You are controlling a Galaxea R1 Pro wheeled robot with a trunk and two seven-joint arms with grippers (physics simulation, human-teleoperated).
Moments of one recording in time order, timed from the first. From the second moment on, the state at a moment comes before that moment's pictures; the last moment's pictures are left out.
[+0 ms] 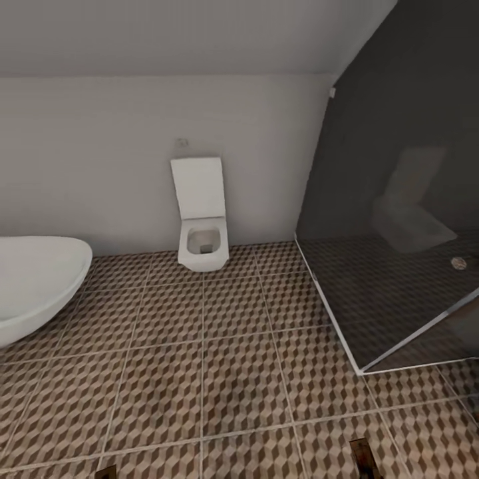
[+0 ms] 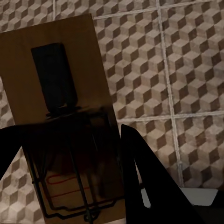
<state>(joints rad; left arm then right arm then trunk) -0.30 0.07 -0.32 0.07 0.35 -0.82 0.08 -0.06 -0.17 0.24 -0.50 -0.27 -0.65 -0.05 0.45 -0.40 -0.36</state>
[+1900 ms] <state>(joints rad) -0.30 0.06 -0.32 0.07 0.35 -0.82 0.08 -0.06 -0.17 0.24 -0.50 -0.27 -0.65 -0.05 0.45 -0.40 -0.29</state>
